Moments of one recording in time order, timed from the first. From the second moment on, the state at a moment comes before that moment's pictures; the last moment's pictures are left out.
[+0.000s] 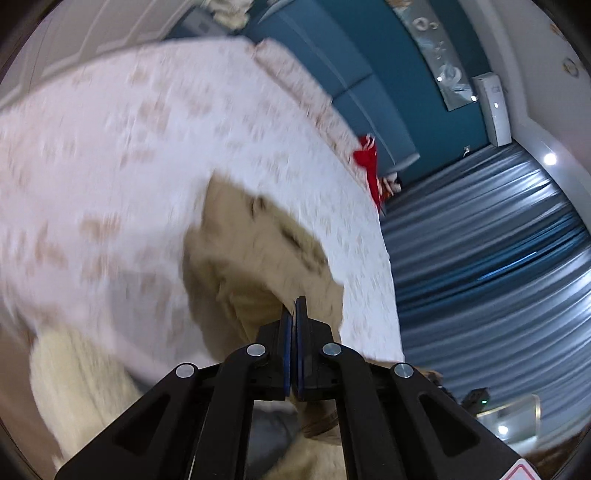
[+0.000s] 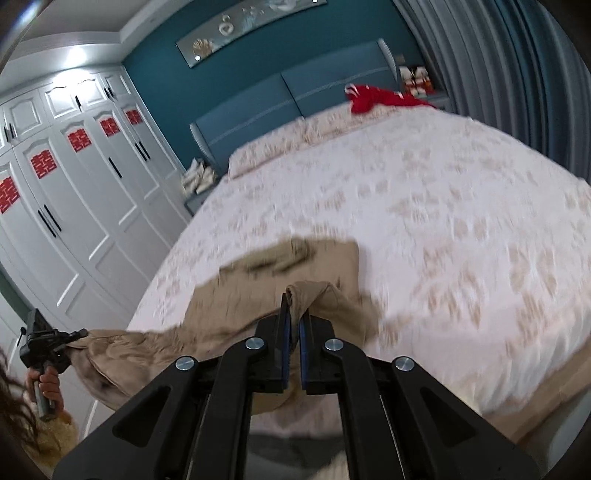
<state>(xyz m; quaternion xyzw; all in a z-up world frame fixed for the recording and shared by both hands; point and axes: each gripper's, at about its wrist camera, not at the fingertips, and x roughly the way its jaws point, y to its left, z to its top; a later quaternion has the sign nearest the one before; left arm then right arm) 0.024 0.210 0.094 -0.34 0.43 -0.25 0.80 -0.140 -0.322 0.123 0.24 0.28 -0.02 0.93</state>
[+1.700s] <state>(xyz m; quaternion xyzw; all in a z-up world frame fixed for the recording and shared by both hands) 0.261 0.170 -0.012 -0.24 0.39 -0.04 0.89 0.094 -0.418 -0.013 0.28 0.31 -0.14 0.90</state>
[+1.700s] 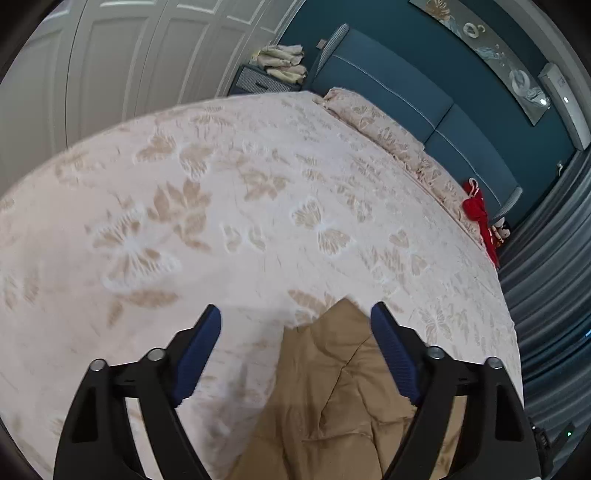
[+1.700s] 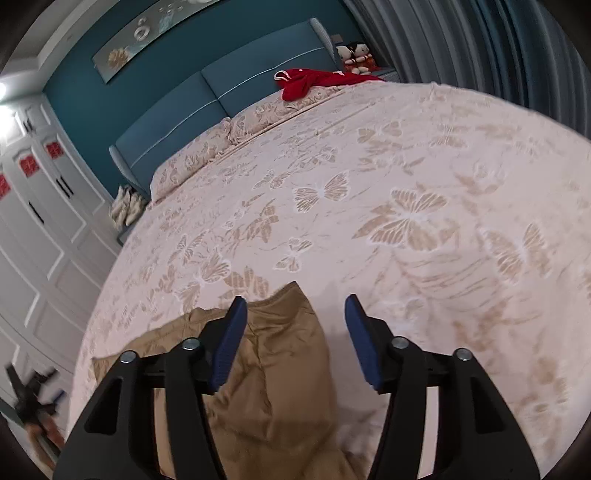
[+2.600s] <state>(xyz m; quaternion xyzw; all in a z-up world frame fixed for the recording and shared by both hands) 0.350 0.077 -0.023 -0.14 0.46 -0.13 0.87 0.191 -0.395 -0.025 0.26 0.33 -0.12 0.90</state>
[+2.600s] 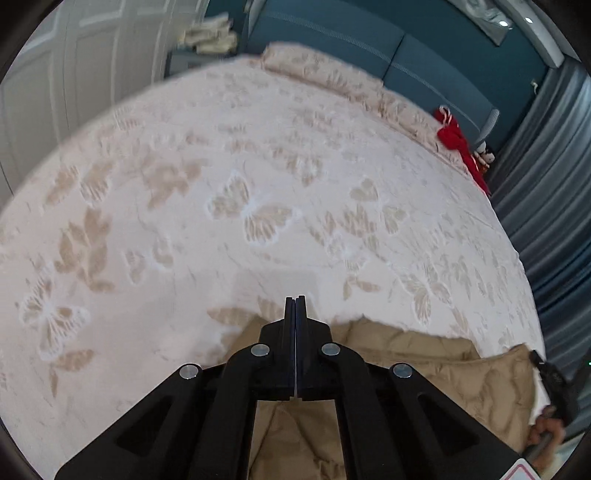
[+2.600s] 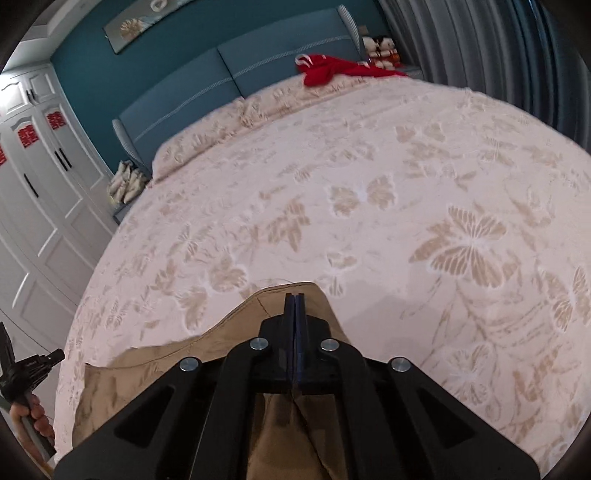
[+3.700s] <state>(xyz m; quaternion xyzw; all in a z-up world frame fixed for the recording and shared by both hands) 0.381 0.079 -0.092 -0.15 0.56 -0.18 0.80 0.187 -0.401 -0.055 0.27 0.35 -0.12 0.89</state>
